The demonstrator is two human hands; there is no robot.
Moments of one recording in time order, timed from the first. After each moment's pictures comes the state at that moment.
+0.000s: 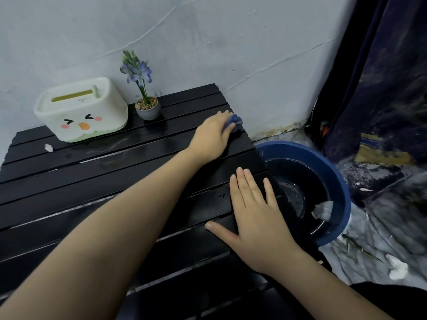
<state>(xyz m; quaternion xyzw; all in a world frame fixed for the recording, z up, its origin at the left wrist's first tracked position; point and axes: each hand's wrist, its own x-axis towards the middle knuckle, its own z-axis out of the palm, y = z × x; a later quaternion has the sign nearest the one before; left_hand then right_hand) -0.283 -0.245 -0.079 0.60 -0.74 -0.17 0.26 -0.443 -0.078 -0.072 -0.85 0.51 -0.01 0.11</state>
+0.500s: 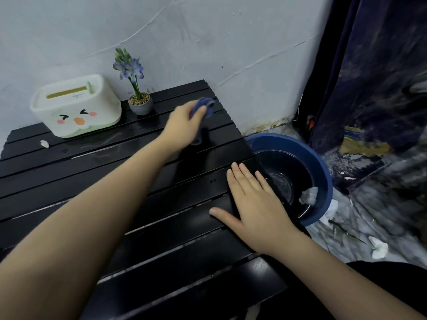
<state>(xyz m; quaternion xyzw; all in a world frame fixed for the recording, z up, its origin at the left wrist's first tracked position) -0.256 -0.213 -0.039 0.61 -0.64 -0.27 0.37 -0.462 -0.064 -0.060 -0.86 0.50 -0.01 0.11</state>
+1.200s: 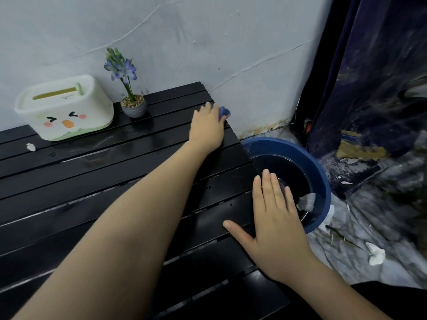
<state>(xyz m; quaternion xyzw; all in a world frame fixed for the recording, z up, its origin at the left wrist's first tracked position) -0.316 -0.268 -0.082 0.68 -0.71 -0.06 0.17 -0.488 -0.049 -0.070 -0.79 0.61 0.02 0.09</state>
